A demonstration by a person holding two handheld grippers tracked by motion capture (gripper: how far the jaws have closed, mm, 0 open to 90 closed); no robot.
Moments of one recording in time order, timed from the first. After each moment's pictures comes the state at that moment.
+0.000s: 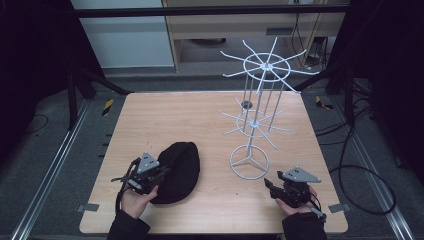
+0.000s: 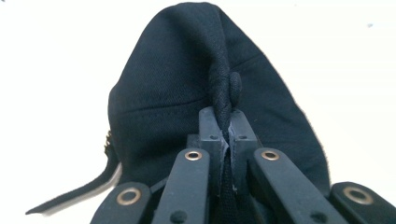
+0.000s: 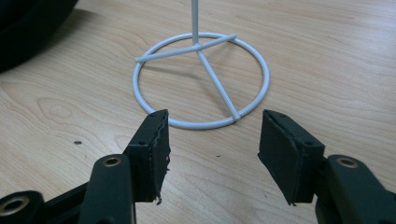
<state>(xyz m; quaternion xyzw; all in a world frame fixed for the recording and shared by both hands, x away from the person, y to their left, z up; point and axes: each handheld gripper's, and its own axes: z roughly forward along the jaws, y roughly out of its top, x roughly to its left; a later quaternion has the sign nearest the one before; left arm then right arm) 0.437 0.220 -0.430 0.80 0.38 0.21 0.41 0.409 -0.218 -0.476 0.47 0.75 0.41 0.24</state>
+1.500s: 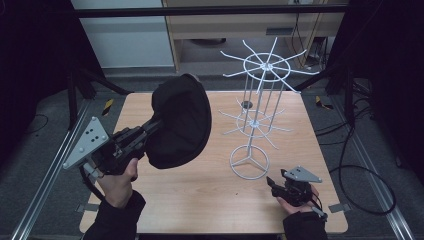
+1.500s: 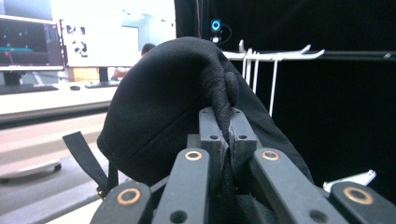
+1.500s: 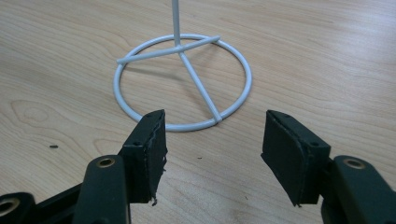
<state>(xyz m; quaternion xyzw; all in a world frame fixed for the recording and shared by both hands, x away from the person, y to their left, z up) 0.396 0.215 -0.254 0.63 0.24 0.26 0.69 0.412 -0.223 -0.477 0.47 0.74 0.40 0.26</state>
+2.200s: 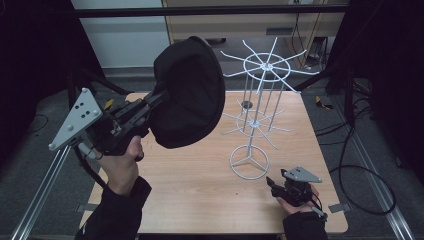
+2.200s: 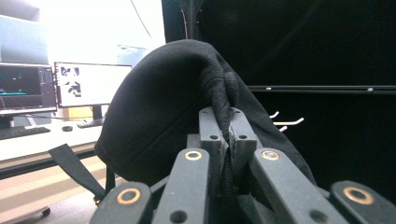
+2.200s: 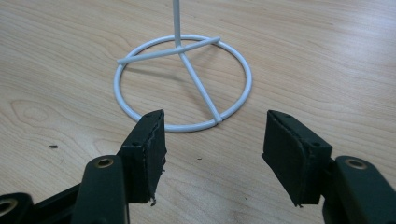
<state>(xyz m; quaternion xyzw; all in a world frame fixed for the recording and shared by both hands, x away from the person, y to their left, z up) 0.398 0.189 -0.194 0.60 0.21 0.28 0.72 0.412 -0.222 -0.477 0.47 0.74 0.40 0.26</state>
